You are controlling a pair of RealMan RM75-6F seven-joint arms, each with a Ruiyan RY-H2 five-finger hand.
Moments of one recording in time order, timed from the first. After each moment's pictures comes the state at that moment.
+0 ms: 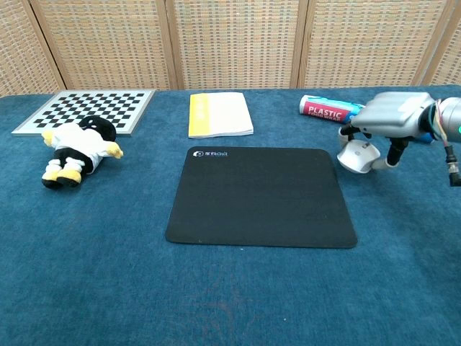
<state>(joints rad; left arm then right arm) -0.11 -0.99 -0.08 -1.76 1.30 1.37 0.05 0.89 -1.55 0.00 -0.87 -1.50 0.75 -0.11</state>
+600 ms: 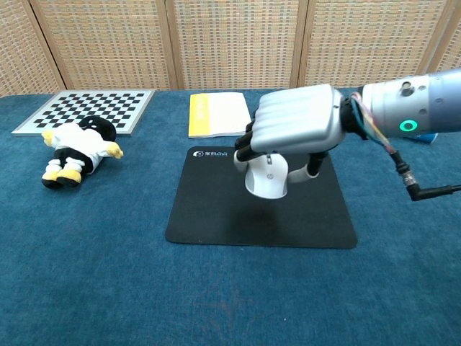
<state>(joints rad) -0.12 -0.99 -0.07 -1.75 1.33 1.34 0.01 1.12 -1.44 -0.03 -1.23 -1.84 0.82 -0.25</state>
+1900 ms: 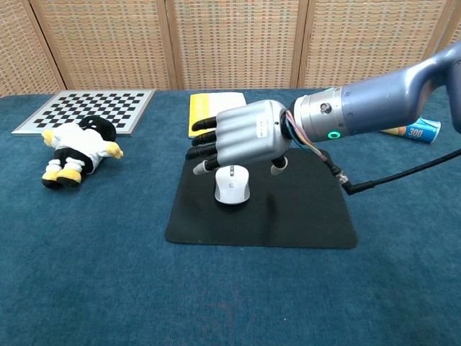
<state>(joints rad) -0.15 -0.96 -0.07 -1.70 1.29 1.26 -0.09 1.28 -1.63 -0.07 -0.94 -1.87 0.73 -0.34</state>
